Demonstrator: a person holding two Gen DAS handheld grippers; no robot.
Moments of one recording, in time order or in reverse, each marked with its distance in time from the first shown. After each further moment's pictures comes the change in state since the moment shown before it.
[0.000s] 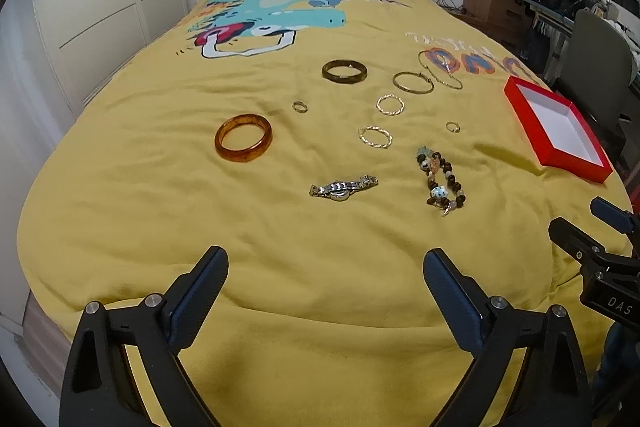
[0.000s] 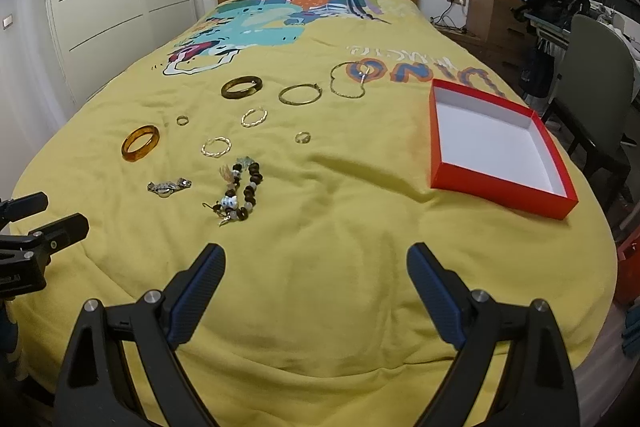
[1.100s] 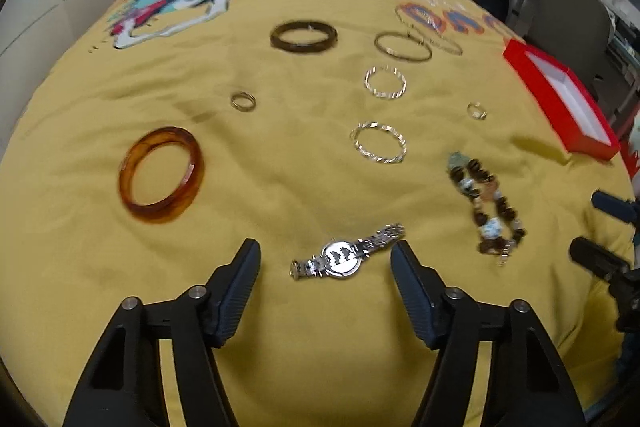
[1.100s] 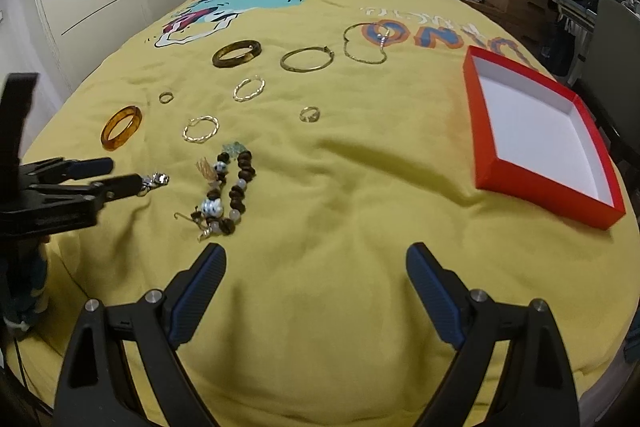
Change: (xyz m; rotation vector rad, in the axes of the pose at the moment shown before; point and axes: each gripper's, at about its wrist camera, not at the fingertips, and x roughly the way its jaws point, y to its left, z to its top) left arm 0.125 0.014 0.055 0.161 0.139 -0.200; right arm 0.069 0.003 0.022 -0.001 0.132 0.042
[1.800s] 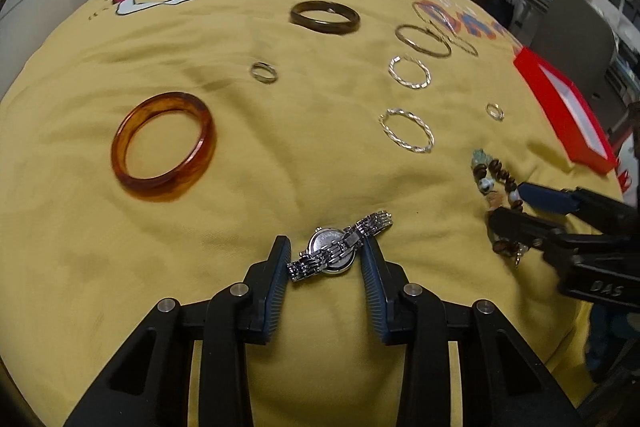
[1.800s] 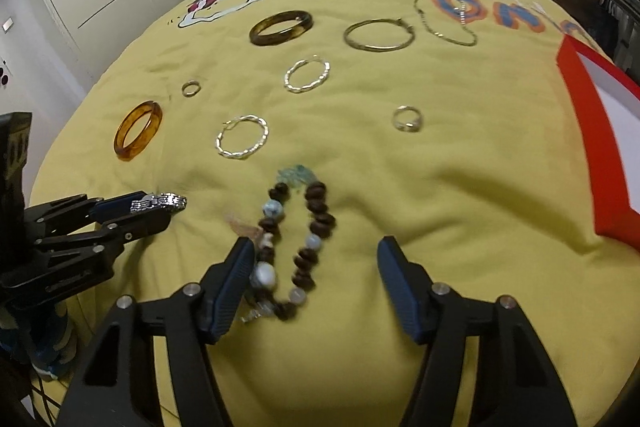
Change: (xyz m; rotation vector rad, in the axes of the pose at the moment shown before) left arm 0.002 0.031 -0.013 -0.093 0.006 -0.059; right arm 0.070 0.043 0.036 0.000 0.104 0.156
